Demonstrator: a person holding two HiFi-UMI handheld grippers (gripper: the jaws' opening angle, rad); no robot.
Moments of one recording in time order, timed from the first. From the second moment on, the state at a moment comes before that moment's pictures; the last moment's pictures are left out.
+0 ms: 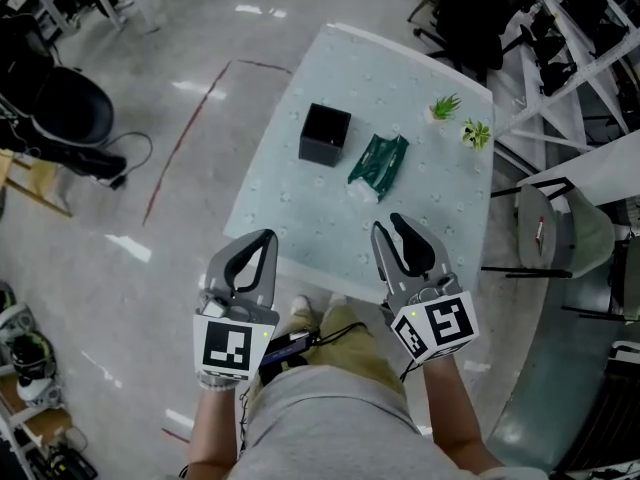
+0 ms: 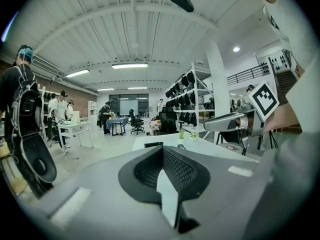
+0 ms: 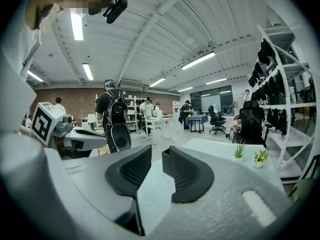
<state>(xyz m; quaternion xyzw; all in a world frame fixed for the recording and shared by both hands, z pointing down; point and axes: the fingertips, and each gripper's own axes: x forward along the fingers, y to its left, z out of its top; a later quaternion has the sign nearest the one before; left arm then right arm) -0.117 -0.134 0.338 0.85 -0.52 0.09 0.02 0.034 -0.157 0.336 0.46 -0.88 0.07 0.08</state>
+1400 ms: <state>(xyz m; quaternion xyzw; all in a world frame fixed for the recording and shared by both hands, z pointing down) -0.152 -0.145 0.347 0.77 -0.63 0.10 0.04 -0.004 -0.250 0.368 0.37 -0.92 0.05 0.14</state>
